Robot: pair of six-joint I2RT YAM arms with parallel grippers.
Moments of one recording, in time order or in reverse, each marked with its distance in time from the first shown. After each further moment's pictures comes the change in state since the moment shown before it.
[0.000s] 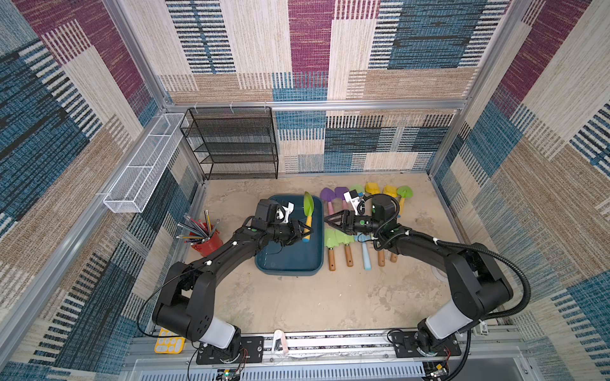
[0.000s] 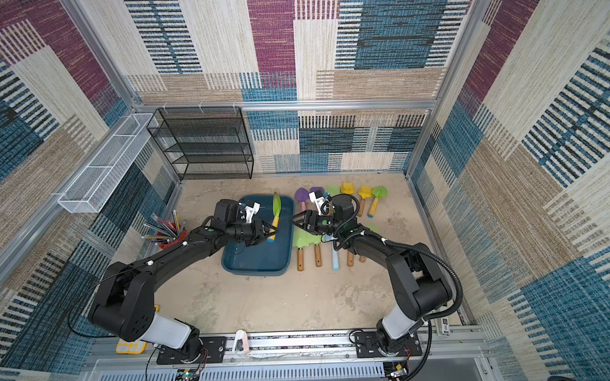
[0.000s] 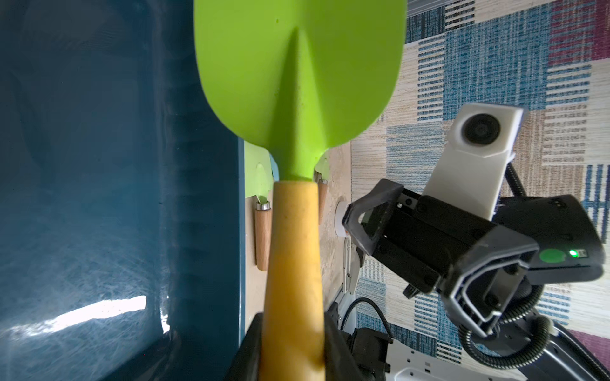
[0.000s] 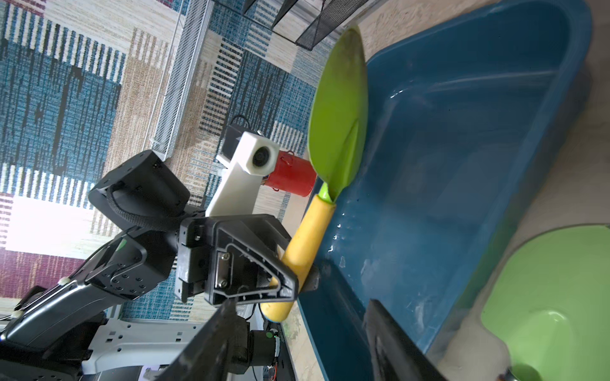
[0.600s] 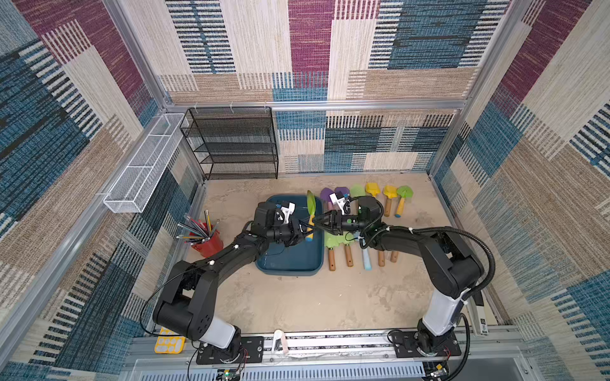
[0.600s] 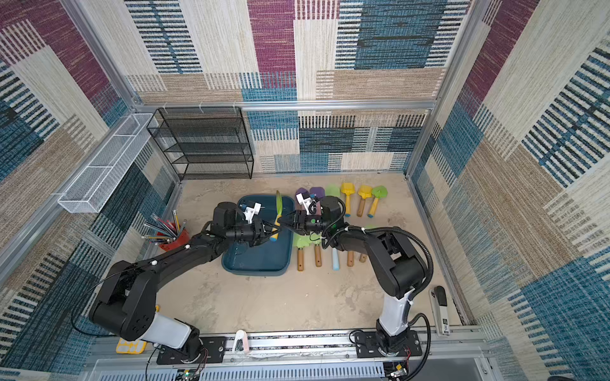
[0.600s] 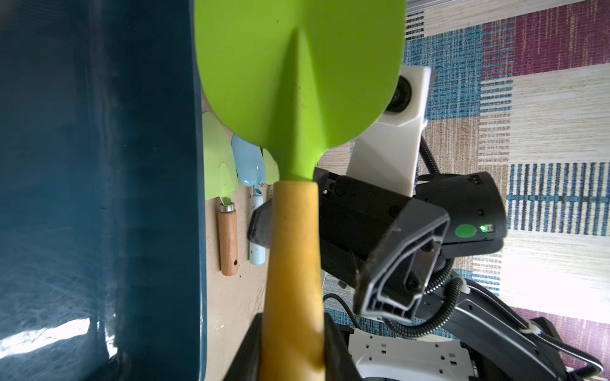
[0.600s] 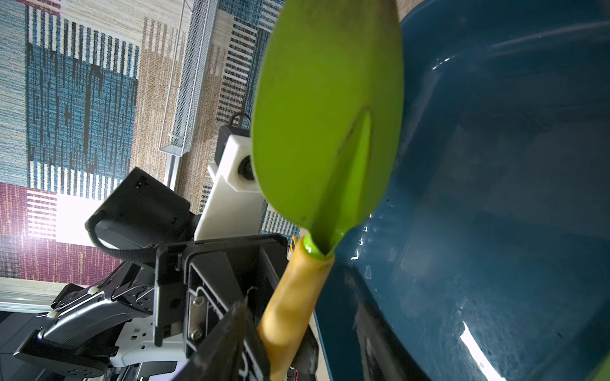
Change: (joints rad) left arm -0.003 0.005 -0.080 0.251 0.092 -0.153; right arm 0.063 0.216 0.081 0.236 -0.067 0.171
